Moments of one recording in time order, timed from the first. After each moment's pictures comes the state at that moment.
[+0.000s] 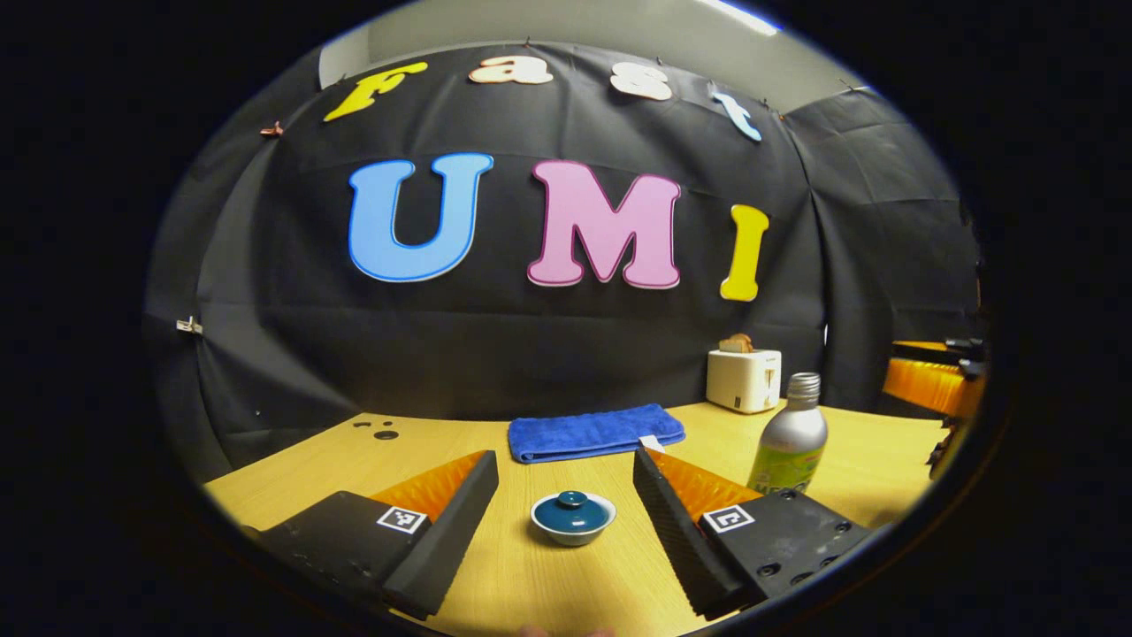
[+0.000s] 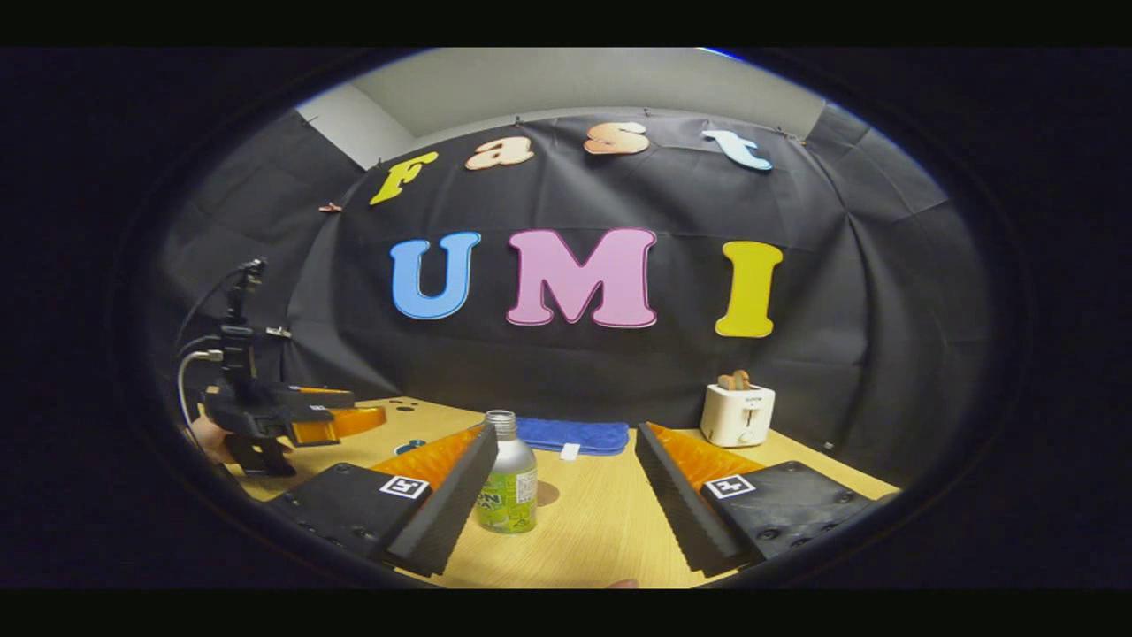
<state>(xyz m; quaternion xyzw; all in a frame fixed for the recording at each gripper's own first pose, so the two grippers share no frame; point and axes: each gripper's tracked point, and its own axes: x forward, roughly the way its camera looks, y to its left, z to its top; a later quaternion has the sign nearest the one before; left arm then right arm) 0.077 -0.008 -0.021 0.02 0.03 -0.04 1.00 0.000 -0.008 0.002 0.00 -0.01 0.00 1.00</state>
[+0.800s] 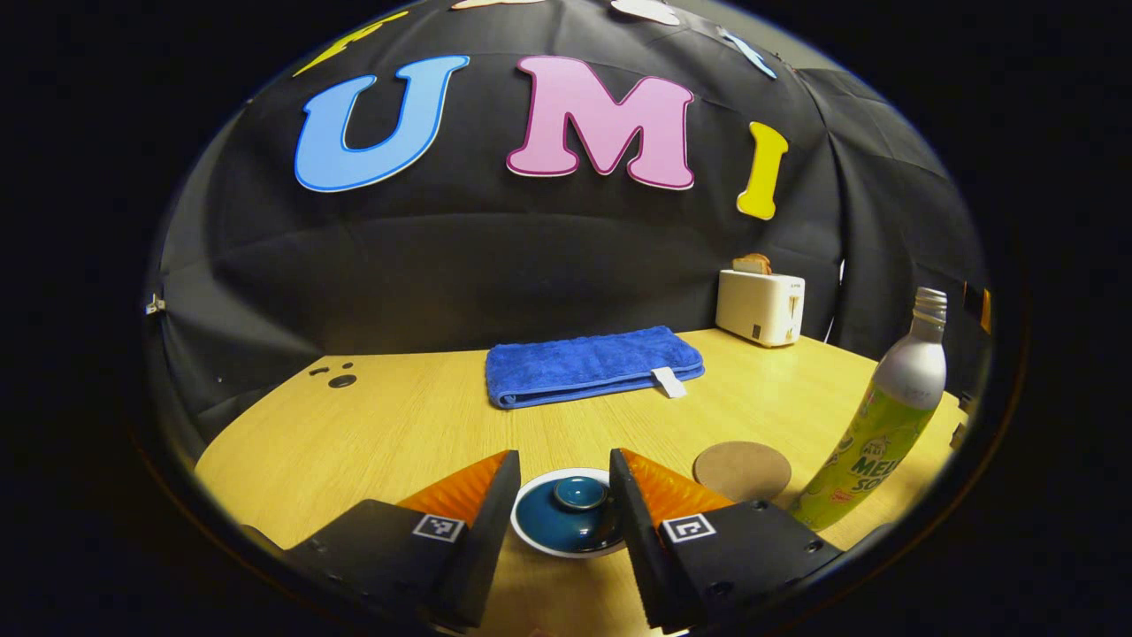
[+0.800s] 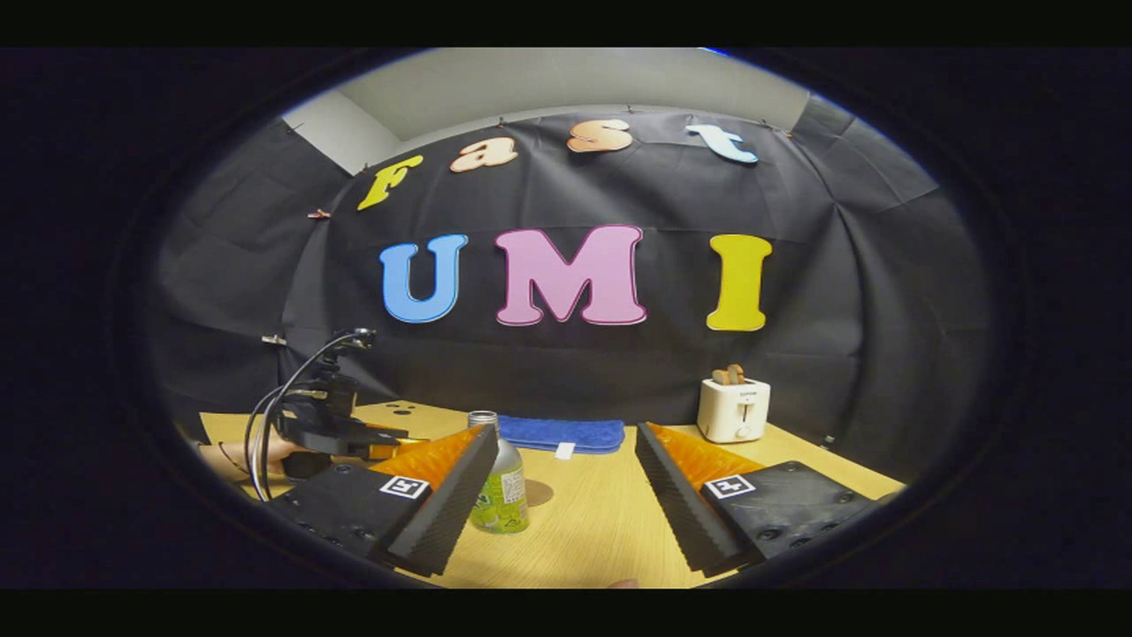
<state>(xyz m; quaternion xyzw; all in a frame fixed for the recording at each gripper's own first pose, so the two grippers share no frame) 0.155 -0.008 -0.098 0.03 0.17 -0.05 0.98 0.001 -0.021 0.000 0.02 0.00 -0.01 1.00</state>
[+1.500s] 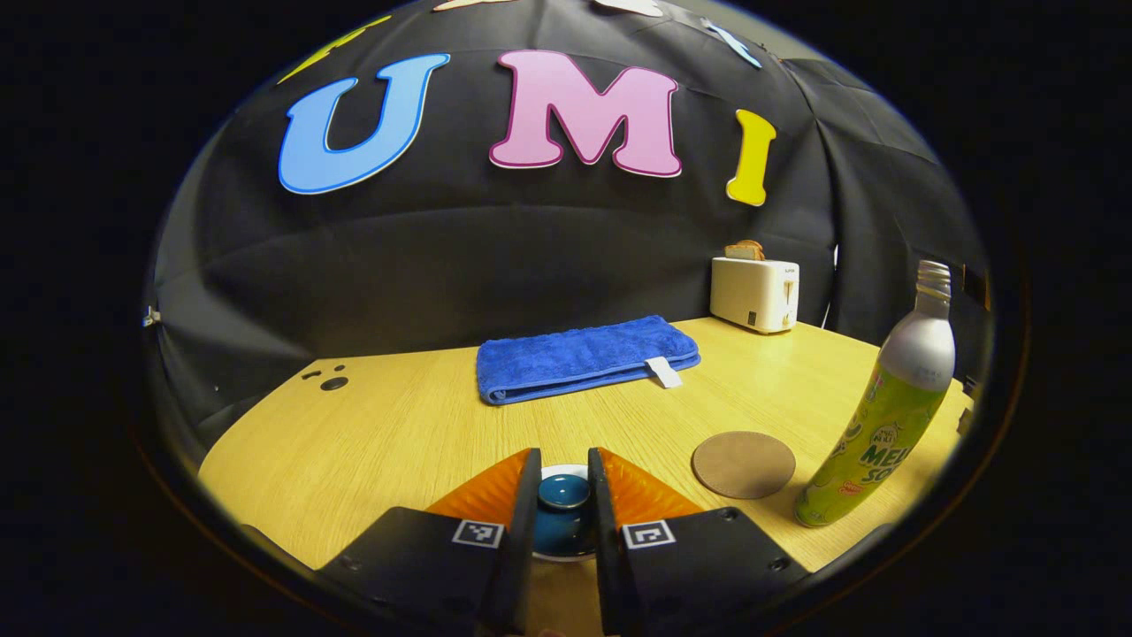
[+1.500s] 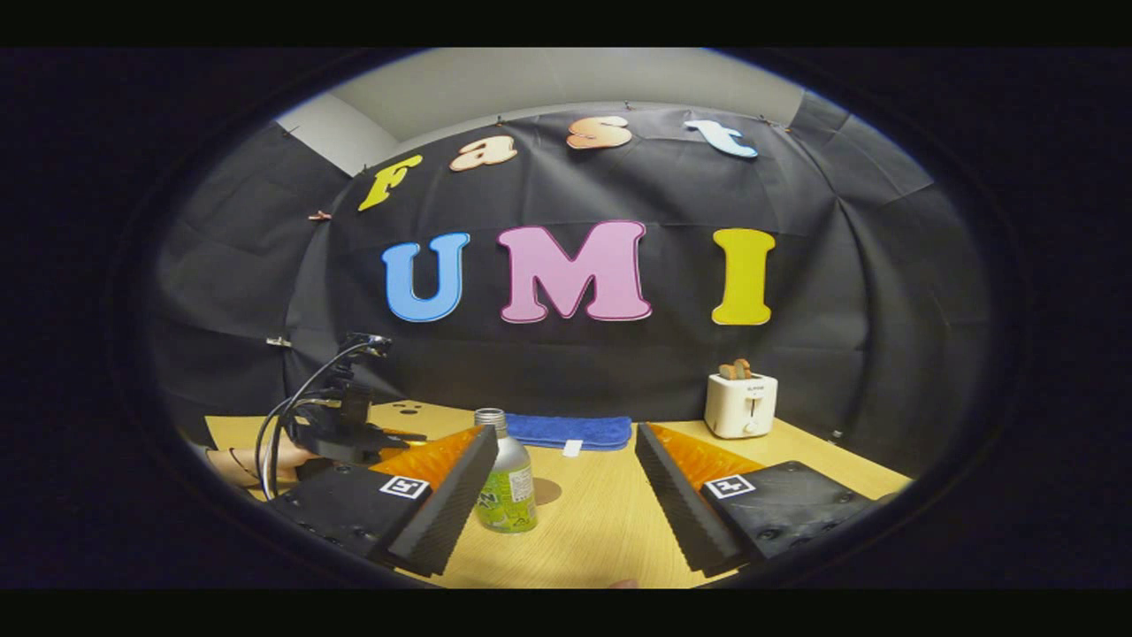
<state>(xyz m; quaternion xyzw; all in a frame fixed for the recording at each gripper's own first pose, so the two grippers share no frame) 0.158 -0.019 -0.103 0.04 0.17 -0.07 0.98 0.002 -0.015 -0.006 0.03 0.01 0.00 1.00</state>
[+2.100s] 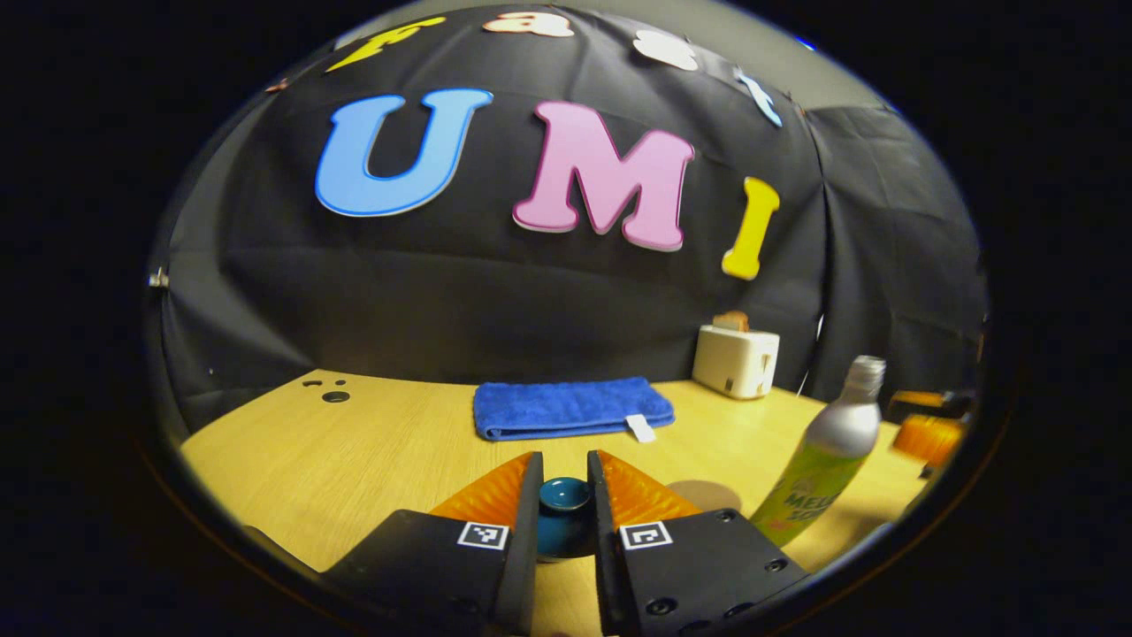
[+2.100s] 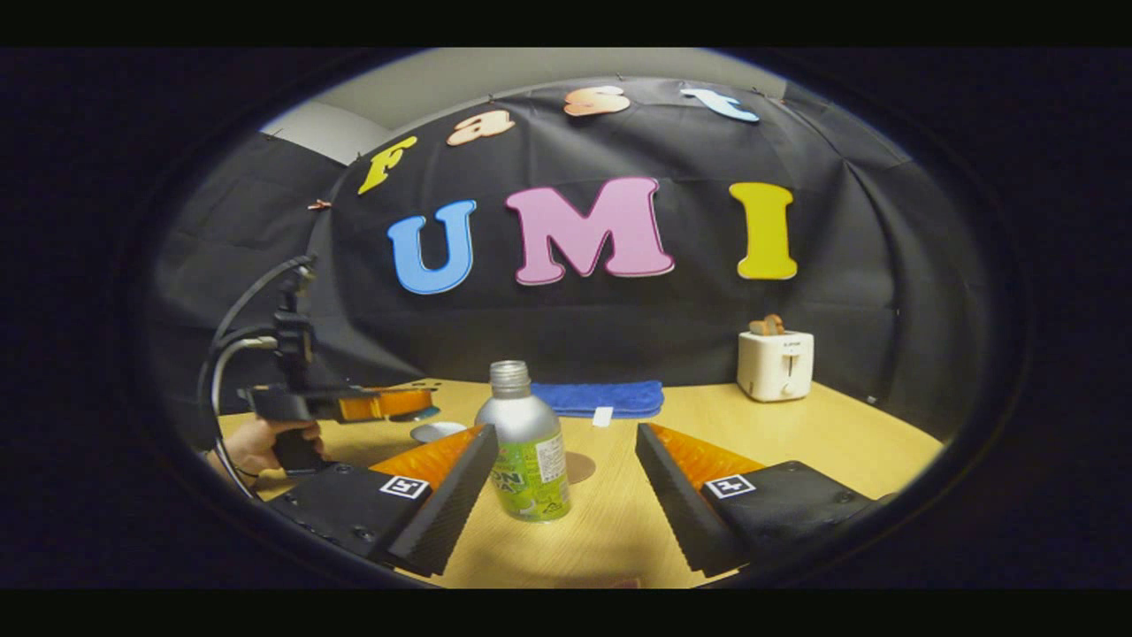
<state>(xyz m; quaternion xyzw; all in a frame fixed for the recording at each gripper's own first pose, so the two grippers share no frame) 0.109 -0.012 -0.028 -0.07 0.07 -0.08 0.99 0.029 0.016 -0.079 0.07 0.09 0.03 0.99</state>
